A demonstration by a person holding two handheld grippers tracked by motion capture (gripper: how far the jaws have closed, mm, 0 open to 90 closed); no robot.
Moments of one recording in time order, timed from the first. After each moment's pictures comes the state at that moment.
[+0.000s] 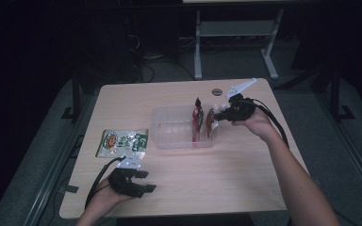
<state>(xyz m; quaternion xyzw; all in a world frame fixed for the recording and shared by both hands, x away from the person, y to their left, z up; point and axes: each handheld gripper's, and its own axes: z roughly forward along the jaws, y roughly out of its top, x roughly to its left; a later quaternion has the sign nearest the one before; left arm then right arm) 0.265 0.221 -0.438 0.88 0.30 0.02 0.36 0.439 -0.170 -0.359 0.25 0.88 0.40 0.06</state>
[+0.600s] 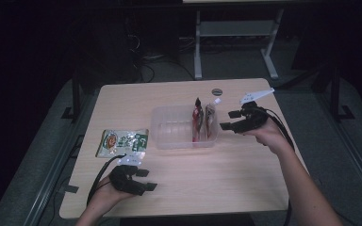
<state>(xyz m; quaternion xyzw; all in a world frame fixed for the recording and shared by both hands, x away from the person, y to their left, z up) 0.272 0.219 -0.437 0.88 0.31 0.00 0.36 0.409 -0.201 -0.370 0.32 0.84 0.44 0.07</state>
